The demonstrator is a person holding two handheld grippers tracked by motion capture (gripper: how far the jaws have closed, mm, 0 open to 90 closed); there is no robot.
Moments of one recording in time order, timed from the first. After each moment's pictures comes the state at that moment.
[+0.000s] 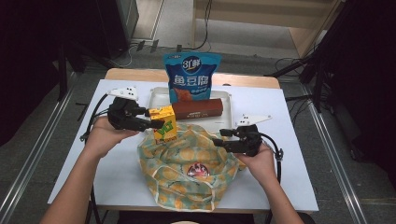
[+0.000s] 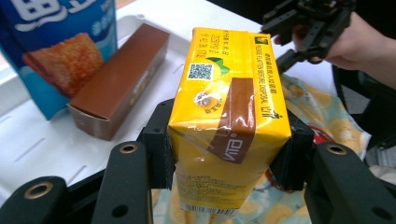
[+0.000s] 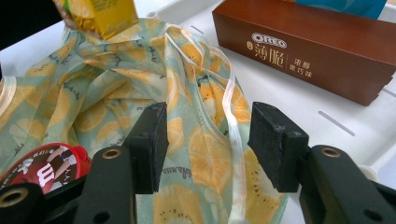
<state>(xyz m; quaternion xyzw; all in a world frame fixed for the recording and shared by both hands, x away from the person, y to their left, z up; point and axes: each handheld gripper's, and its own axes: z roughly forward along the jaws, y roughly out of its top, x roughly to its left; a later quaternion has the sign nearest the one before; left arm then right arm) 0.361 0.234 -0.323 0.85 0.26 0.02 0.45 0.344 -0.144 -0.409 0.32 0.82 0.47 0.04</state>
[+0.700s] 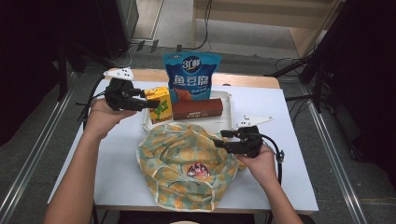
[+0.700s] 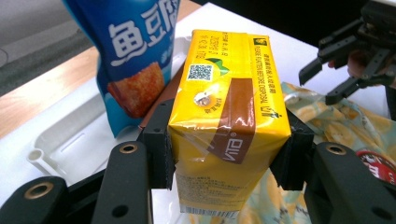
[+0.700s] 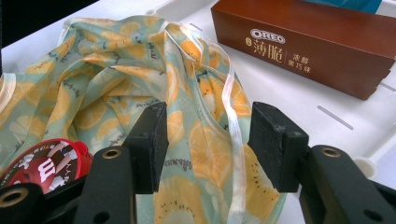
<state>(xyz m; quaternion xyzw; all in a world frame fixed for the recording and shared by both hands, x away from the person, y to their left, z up) 0.407 0.251 -0.312 0.84 0.28 0.07 0.46 0.341 -0.147 -0.411 0.32 0.82 0.47 0.04</state>
